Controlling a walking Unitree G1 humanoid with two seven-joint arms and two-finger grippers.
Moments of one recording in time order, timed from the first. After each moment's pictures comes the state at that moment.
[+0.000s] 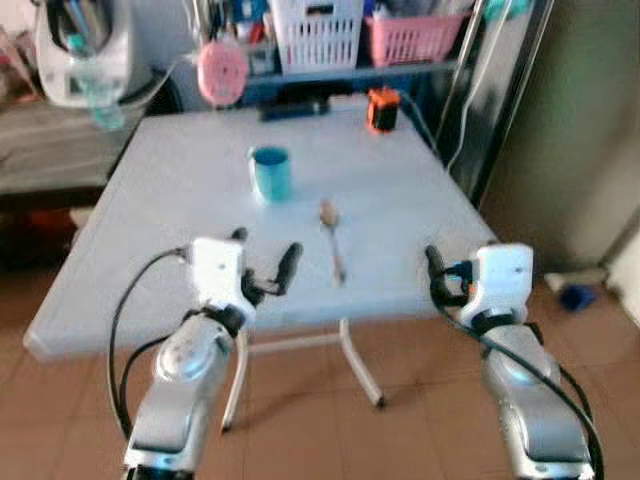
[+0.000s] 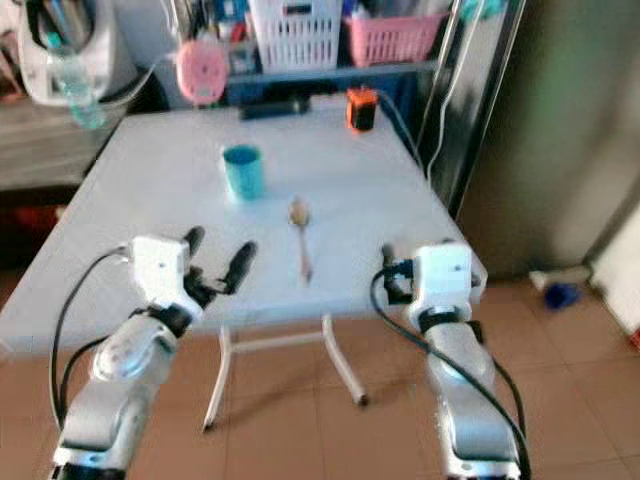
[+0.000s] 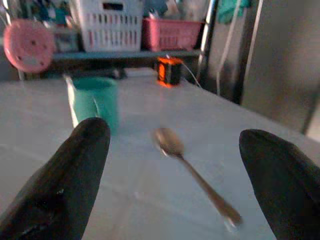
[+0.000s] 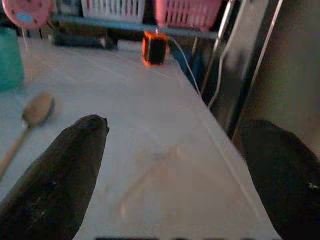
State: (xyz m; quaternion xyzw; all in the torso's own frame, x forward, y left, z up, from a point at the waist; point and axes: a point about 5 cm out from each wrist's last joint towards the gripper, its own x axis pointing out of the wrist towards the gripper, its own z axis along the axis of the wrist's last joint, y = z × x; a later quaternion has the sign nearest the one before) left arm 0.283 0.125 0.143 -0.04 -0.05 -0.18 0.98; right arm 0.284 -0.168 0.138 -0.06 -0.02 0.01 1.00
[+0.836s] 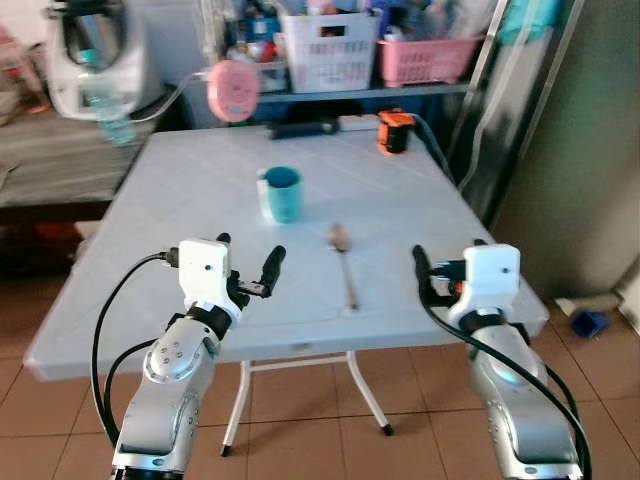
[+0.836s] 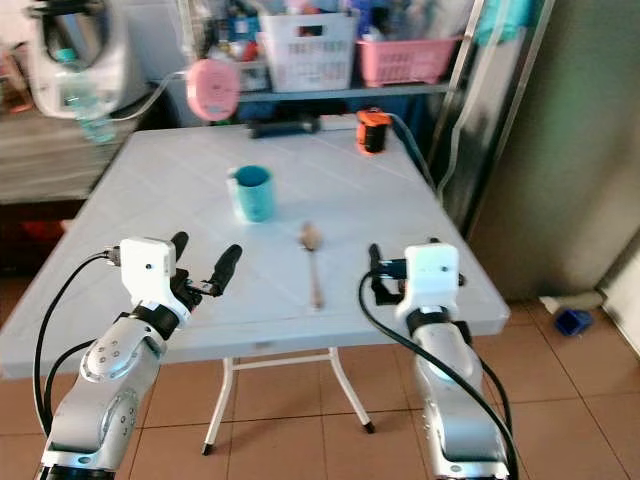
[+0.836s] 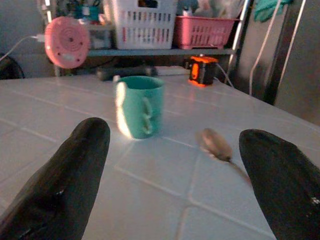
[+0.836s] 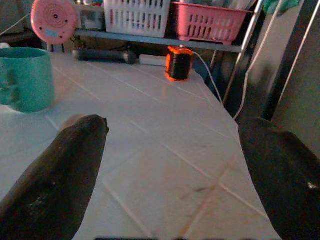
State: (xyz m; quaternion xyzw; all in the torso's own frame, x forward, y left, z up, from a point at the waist) left arm 0.284 0.138 0.139 -0.03 -0.03 -0.15 0.99; right arm 0.284 -0.157 0.138 -0.05 -0.02 0.03 1.00
